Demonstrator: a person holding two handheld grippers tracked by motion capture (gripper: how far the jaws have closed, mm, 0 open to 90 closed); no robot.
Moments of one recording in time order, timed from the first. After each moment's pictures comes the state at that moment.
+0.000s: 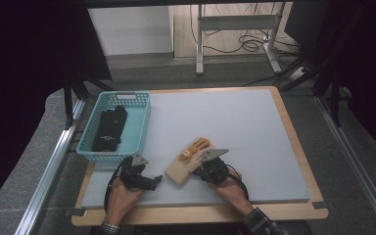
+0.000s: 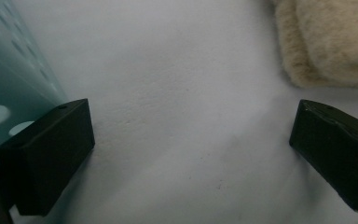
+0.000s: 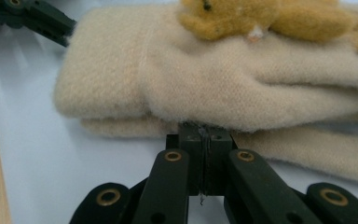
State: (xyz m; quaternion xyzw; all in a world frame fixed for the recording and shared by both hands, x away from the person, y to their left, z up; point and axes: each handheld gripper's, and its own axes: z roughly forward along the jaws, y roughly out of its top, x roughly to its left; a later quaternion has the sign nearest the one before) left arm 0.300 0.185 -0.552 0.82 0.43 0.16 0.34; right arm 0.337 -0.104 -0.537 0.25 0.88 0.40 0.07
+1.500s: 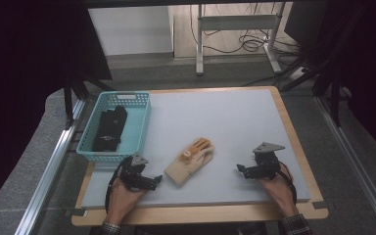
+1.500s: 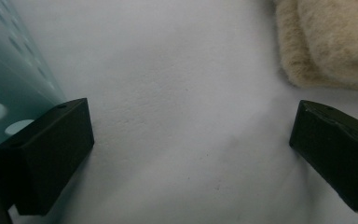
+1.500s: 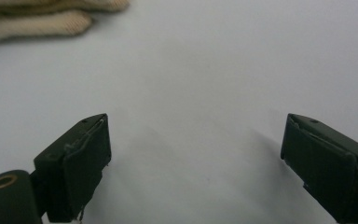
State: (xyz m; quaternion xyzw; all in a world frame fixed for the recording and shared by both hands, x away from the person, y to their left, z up) left arm 0.300 0.185 -0.553 0.82 0.44 0.15 0.34; right arm 0.358 -0.254 -0.529 0.38 0.84 0.35 0.18
